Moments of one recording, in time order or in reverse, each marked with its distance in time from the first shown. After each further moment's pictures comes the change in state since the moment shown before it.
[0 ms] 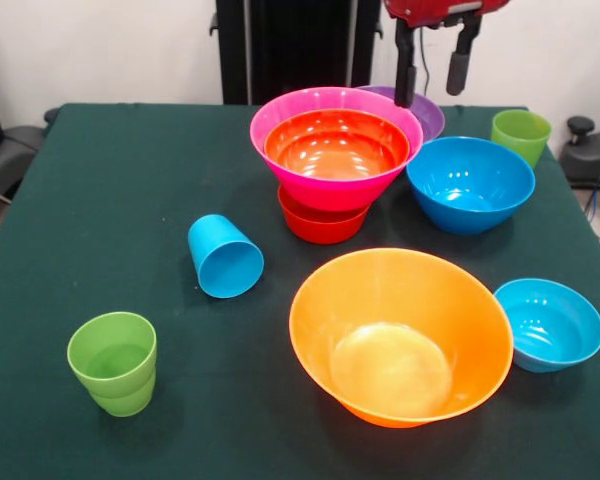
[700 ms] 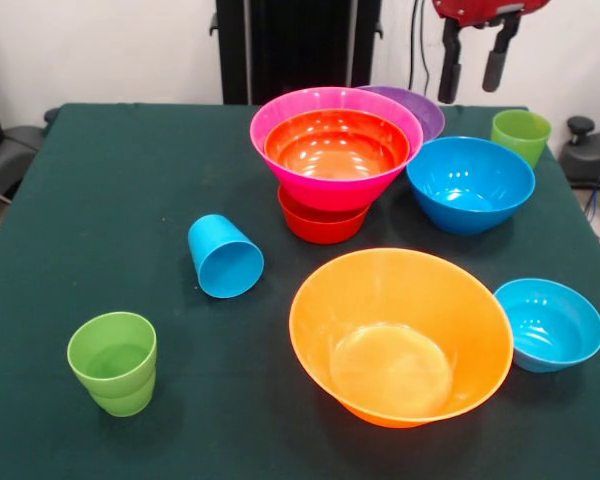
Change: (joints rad) arm 0.119 -0.002 -0.063 0.030 -0.010 -0.048 0.019
